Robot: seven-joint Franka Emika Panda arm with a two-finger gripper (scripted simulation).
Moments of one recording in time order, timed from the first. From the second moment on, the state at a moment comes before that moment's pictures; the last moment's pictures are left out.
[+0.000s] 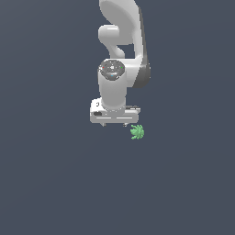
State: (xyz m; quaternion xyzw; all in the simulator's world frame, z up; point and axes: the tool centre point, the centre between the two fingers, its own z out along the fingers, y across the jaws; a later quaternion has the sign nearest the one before) arm -0.016 -0.013 0.152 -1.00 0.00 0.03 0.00
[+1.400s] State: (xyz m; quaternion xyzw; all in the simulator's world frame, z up) arm -0.032 0.052 0.109 -1.00 -0.02 0.01 -0.01
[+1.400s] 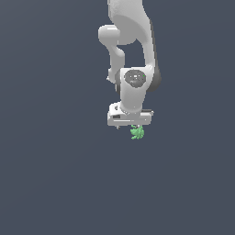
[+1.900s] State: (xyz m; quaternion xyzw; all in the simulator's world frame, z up) arm -0.050 0.108 0.091 -1.00 -0.05 0.00 0.00
